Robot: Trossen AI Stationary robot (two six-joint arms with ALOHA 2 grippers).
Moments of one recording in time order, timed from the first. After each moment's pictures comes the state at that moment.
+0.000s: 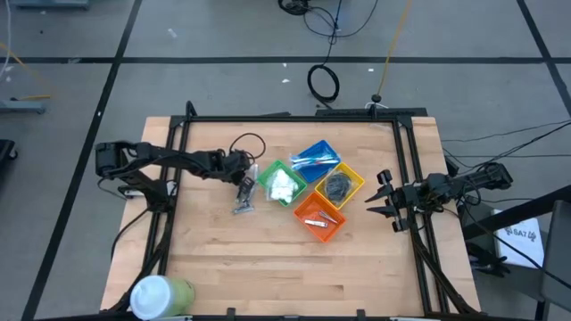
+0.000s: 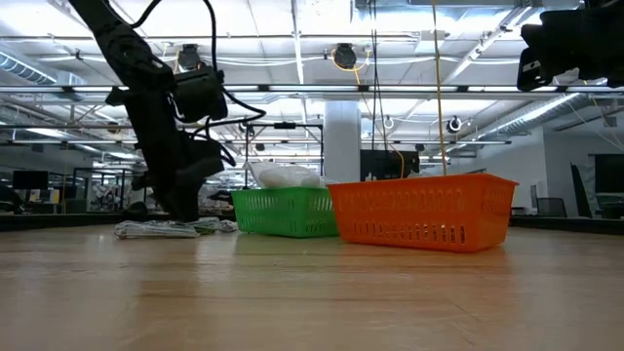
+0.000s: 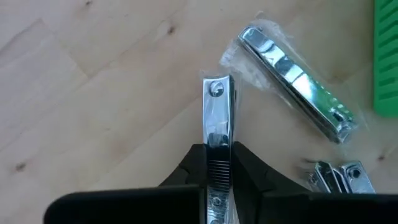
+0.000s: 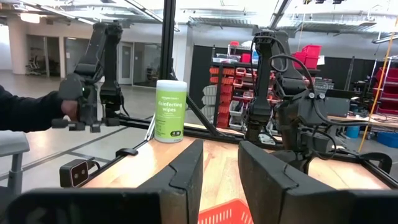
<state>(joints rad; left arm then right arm) 0.30 1.54 0.63 -0.35 -0.12 -0.55 0.28 0.05 0.02 0.21 0.03 -0.09</state>
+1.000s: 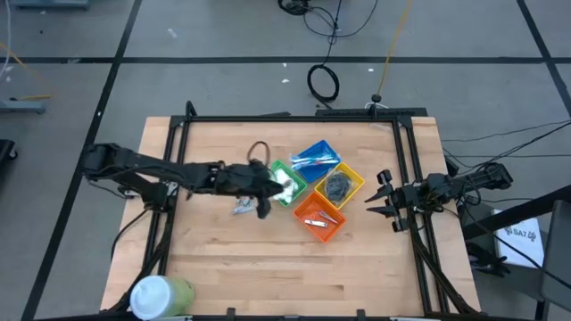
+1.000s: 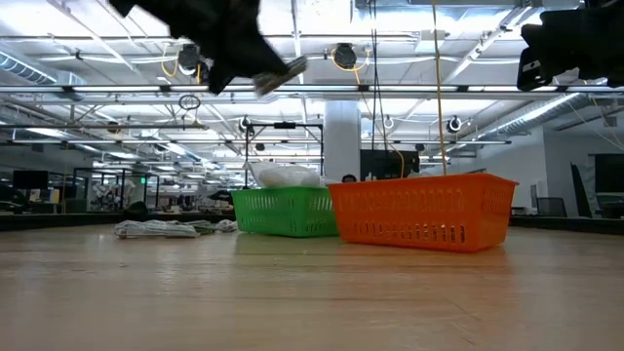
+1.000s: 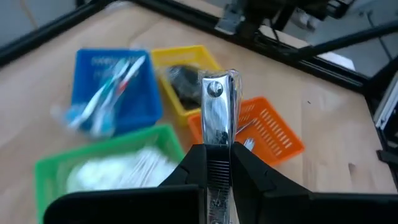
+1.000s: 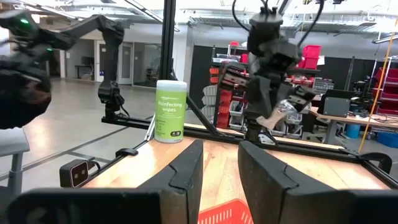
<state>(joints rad) -0.07 1.35 0.89 -0.03 -0.17 -0.38 0.28 0.05 0.02 0.21 0.03 -0.09</state>
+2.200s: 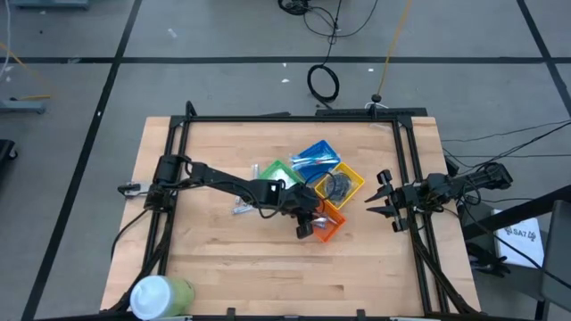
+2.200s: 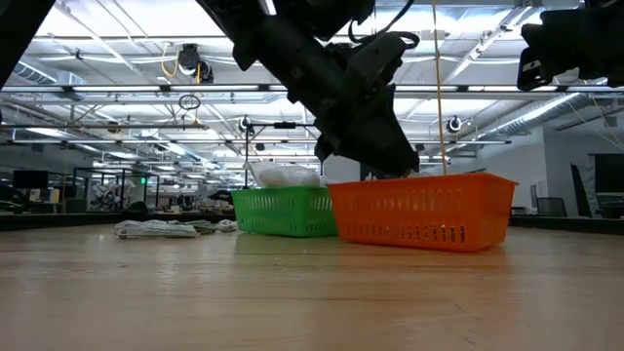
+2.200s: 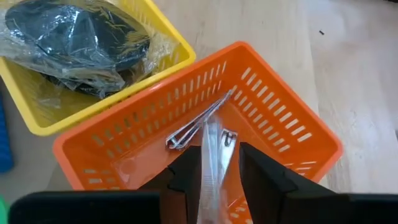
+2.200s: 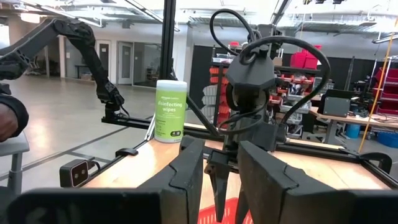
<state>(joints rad) -0.09 2.04 1.40 -0.08 0.00 -0.27 0.28 0.05 0.02 0.21 0.03 -0.09</state>
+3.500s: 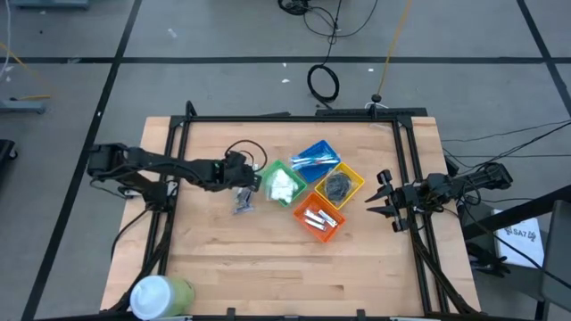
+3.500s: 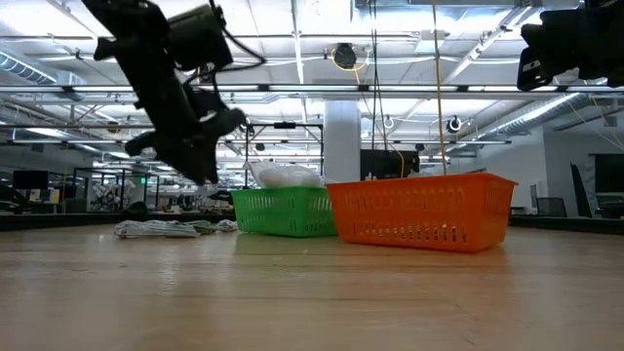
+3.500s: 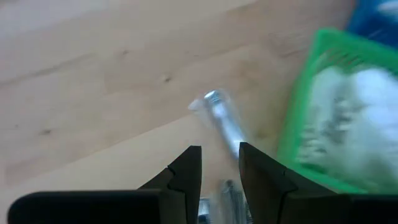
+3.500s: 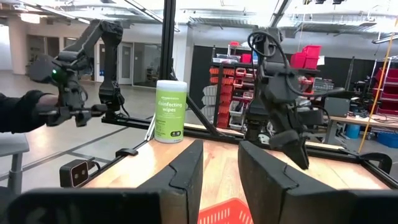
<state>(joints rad) 0.07 1.43 0.76 -0.41 -0.50 -0.96 0.28 0.05 0.02 0.21 0.03 -0.09</state>
